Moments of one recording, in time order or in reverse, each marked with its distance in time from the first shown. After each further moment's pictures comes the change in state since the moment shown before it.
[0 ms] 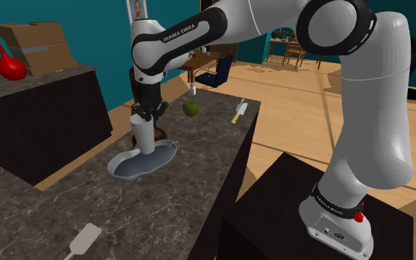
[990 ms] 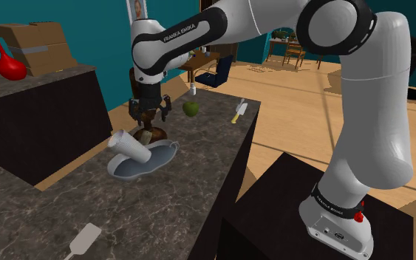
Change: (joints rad) arm -0.001 -0.001 0.000 0.000 0.000 0.000 -0.001
